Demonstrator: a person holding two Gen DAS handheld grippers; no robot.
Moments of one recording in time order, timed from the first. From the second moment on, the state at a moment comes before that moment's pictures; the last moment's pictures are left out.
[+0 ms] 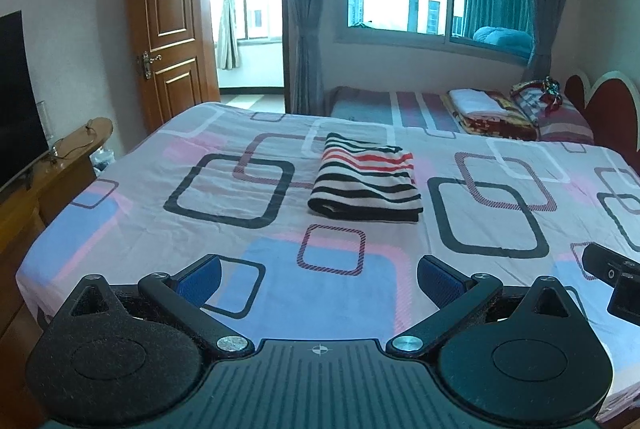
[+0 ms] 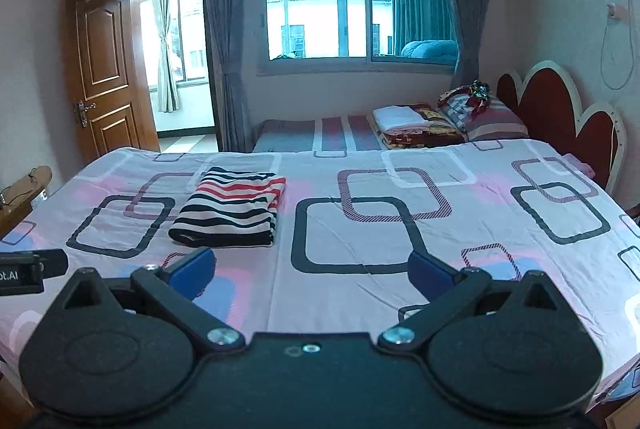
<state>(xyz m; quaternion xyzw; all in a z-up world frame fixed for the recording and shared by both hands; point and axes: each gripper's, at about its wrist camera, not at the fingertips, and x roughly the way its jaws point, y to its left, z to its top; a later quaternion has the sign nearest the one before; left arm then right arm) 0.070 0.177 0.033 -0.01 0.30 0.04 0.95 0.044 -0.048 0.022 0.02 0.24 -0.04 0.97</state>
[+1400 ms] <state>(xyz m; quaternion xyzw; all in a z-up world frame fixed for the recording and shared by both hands) 0.071 0.176 0.027 0.00 0.30 0.04 0.95 0.044 -0.042 0.020 0.02 0.25 -0.03 0.97</state>
